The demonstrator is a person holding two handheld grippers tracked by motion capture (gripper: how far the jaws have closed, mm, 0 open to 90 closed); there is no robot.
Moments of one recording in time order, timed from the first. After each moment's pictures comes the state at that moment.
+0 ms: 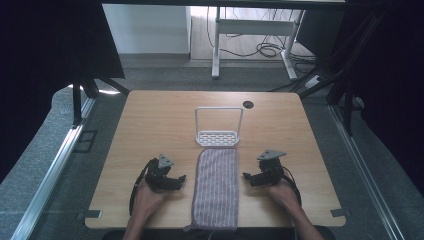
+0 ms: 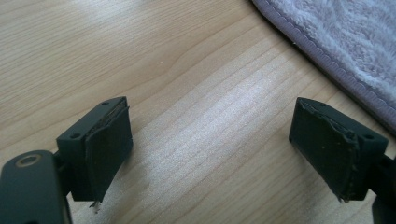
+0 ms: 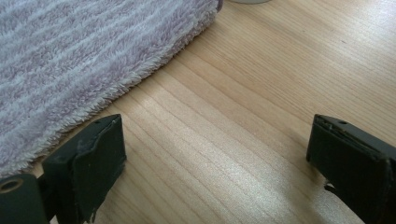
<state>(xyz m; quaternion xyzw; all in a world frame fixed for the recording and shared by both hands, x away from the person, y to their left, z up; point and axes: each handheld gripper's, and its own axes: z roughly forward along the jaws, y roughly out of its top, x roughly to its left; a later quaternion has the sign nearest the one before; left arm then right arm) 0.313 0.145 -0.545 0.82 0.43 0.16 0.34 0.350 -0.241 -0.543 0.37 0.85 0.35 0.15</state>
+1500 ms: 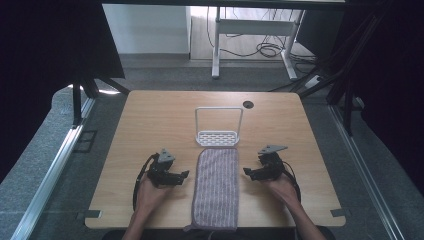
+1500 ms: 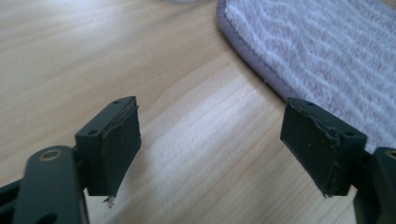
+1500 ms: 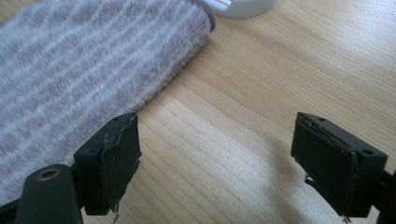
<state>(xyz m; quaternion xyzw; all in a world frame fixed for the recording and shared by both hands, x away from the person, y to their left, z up) 0.324 0.139 -0.529 0.82 0.41 0.13 0.37 0.357 -0.239 -0.526 0.40 0.84 0.34 0.13</state>
